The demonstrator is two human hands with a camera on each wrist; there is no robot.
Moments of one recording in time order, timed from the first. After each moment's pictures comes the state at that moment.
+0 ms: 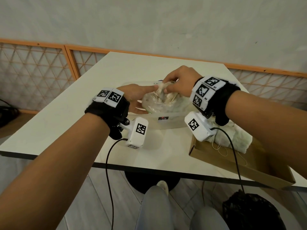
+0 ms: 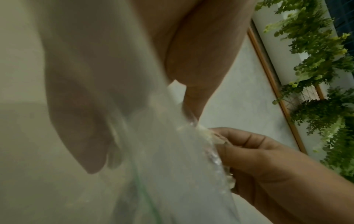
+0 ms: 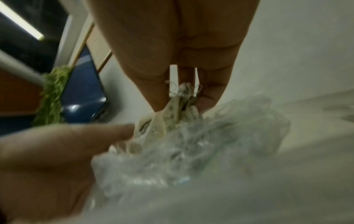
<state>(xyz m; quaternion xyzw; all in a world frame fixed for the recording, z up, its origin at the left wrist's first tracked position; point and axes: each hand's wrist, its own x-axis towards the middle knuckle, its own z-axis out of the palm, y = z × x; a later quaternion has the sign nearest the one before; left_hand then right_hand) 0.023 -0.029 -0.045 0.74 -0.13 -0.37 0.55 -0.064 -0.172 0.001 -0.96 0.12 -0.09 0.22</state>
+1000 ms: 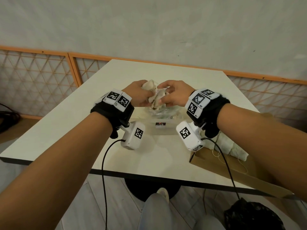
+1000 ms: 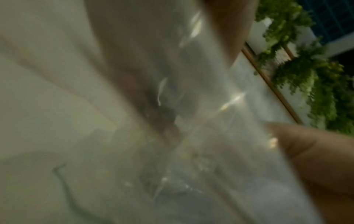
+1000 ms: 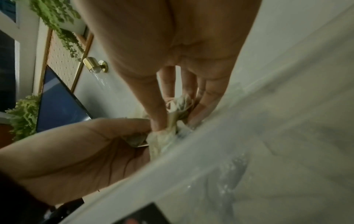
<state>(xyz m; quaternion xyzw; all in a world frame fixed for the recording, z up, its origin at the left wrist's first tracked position) 0.036 -0.037 -0.037 0.75 -0.23 -0.23 0.57 -0.045 -0.171 -0.024 -0.87 0.13 -0.07 0.47</state>
